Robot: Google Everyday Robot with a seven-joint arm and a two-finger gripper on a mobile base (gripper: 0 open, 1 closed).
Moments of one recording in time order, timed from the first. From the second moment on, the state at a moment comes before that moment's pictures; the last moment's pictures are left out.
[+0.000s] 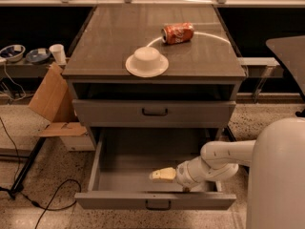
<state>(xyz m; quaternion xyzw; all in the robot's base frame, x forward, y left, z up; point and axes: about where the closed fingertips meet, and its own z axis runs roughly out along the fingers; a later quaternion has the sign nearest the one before) 0.475 -0.067 0.409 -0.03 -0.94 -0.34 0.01</state>
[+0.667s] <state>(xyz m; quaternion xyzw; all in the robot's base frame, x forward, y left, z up) 0.465 -0.069 0.416 -0.03 -0.94 -0.34 -0.01</state>
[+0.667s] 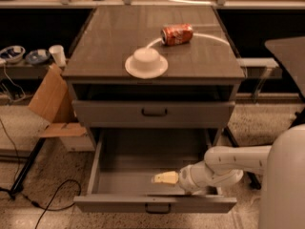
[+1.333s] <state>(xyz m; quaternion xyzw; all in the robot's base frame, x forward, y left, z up) 0.434 -0.074 0.468 0.05 -0.93 -0.35 -0.12</state>
